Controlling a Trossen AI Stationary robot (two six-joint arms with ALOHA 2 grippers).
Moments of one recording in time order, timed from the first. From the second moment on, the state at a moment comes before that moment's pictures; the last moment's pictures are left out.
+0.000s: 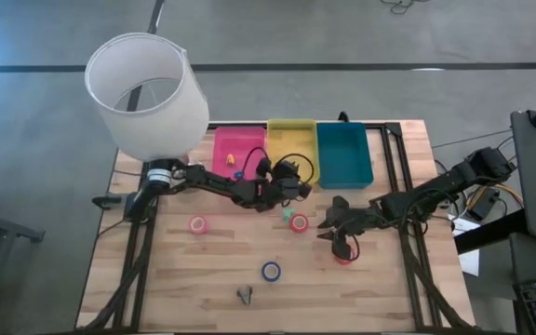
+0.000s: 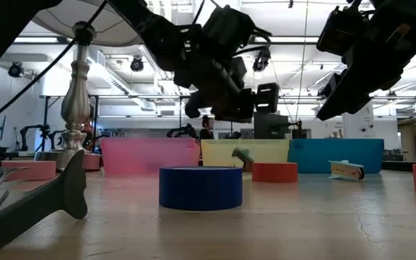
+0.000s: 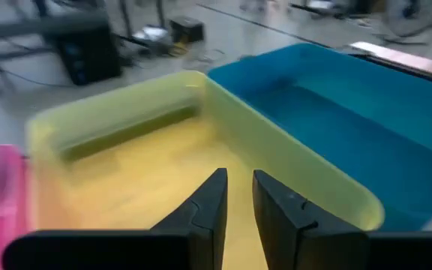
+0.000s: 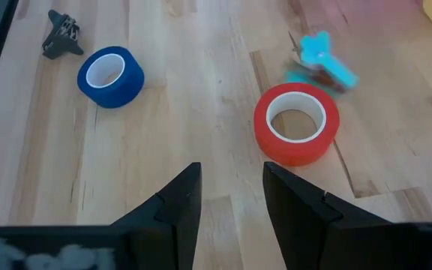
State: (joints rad) left arm 0.02 2.09 1.36 0.28 -0.89 -0.42; right arm 0.33 1.23 0.54 -0.06 0.18 0.51
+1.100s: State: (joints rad) left arm -0.40 1.87 1.35 -0.13 -0.90 -0.49; right arm 0.24 1.72 0.79 0.11 0.36 -0.03
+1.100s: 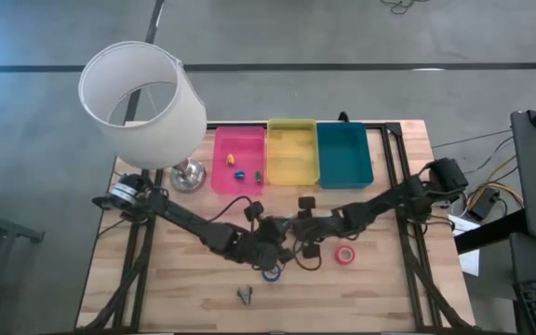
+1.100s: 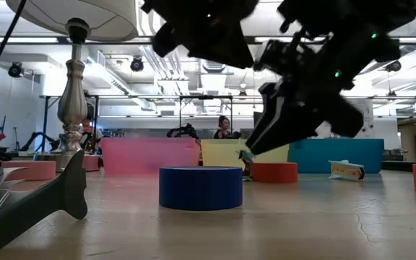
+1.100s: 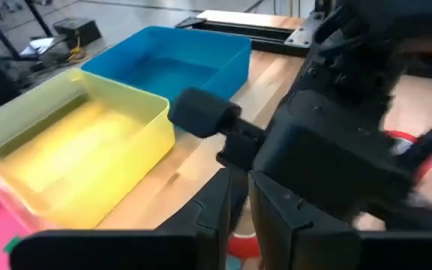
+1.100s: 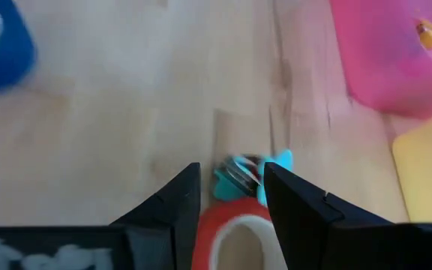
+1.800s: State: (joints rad) left arm -0.41 1.86 1.35 -0.20 -0.90 -0.58; right arm 0.15 1.80 0.79 0.17 0.42 -0.05
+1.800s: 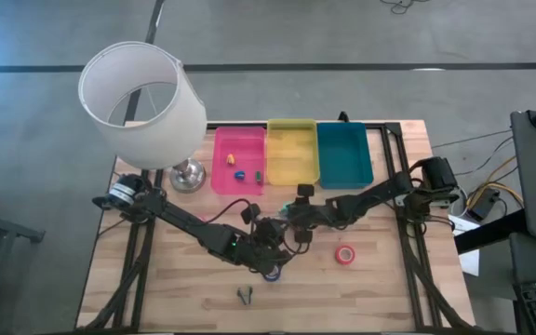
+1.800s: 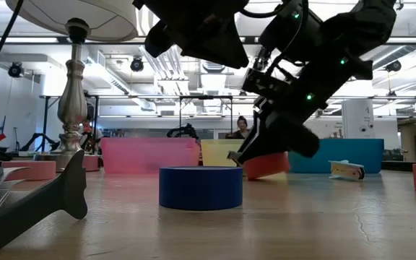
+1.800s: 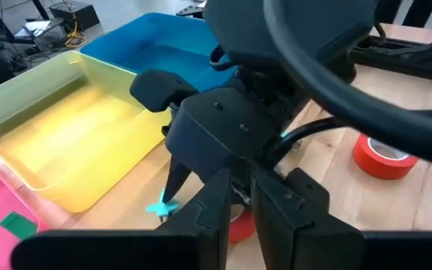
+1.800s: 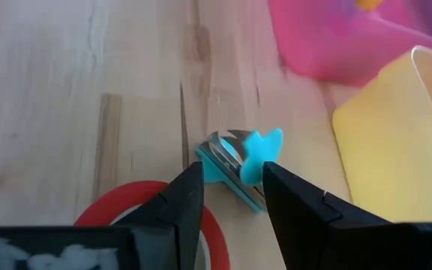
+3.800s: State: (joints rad) left arm -0.54 1.79 1.35 -0.26 -0.85 -0.58; right arm 0.14 1.80 1.04 -0.18 0.37 -0.11
